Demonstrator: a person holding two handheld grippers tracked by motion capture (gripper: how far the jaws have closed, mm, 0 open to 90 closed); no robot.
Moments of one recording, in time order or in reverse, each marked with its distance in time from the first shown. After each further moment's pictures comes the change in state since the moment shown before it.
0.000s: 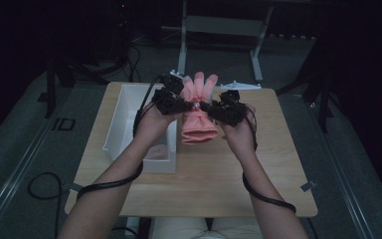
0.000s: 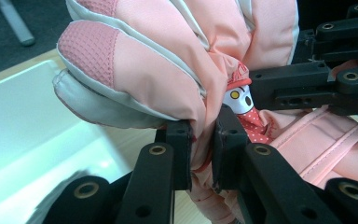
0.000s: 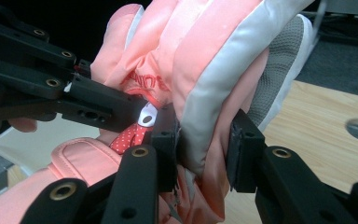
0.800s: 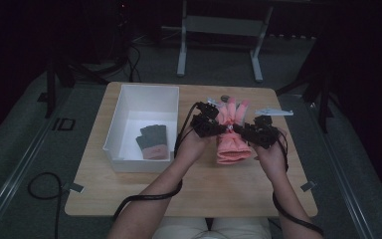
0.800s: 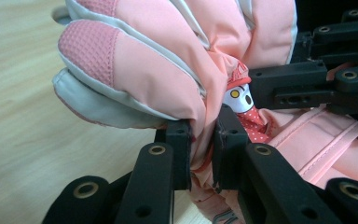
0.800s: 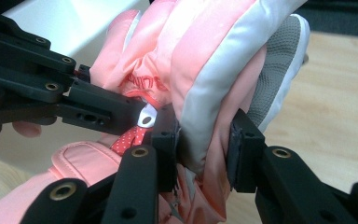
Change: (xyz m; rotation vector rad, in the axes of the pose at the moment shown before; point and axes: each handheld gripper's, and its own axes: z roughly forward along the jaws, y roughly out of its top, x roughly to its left) left arm -0.068 -0.014 0.100 -0.016 -0.149 -0.036; right arm -0.078 -0.078 -0.040 0.070 -0.084 0.053
